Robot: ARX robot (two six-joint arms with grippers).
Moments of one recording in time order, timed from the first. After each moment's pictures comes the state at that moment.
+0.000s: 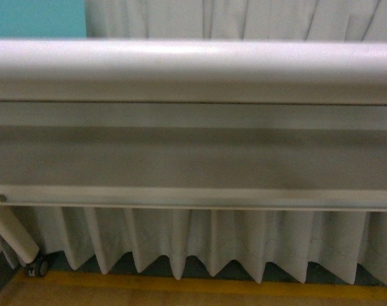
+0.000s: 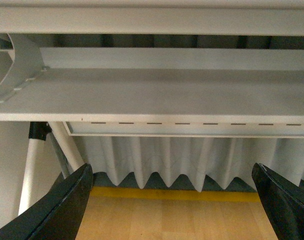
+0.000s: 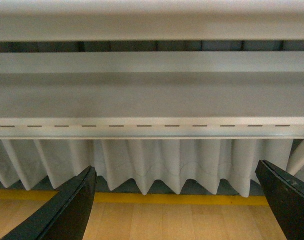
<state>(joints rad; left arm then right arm) 0.00 0.01 0.01 0.00 0.00 0.00 0.00 0.00 0.01 0.00 0.00 -0.01</state>
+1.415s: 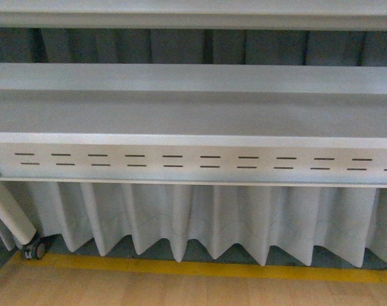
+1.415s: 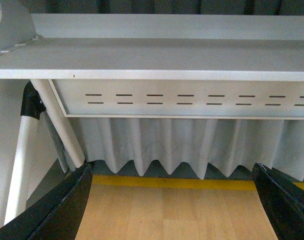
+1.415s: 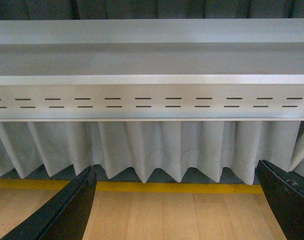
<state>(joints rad) 0.00 0.01 0.01 -0.01 0.00 0.00 0.00 0.00 0.01 -0.01 0.00 -0.01</state>
